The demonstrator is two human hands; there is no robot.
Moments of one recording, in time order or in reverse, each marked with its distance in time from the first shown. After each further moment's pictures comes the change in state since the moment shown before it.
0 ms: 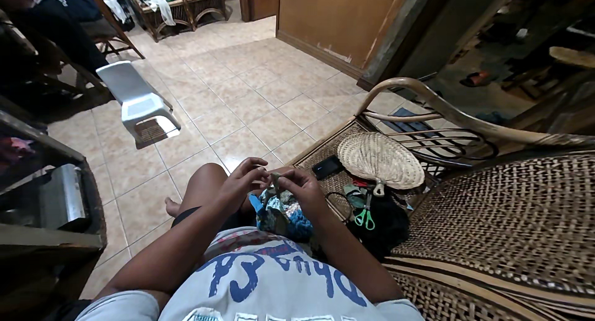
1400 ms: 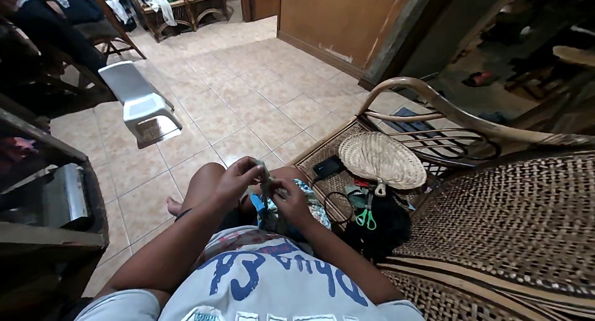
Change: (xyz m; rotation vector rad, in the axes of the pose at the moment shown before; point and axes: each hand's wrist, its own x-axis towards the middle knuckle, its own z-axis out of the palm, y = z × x) left_hand -0.002 0.008 -0.004 0.141 0.096 0.046; right_hand -0.009 0.043 0.018 -0.430 -0.019 -0.201
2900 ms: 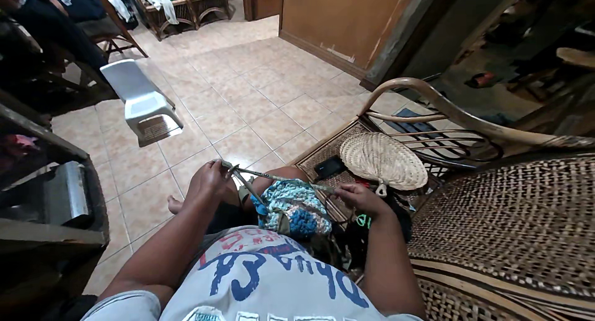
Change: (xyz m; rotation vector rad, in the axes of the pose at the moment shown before) left_hand 0.056 -0.097 -0.055 -0.436 0.623 -0.239; right_hand -0.016 0.064 -0.180 0.036 -0.350 0.521
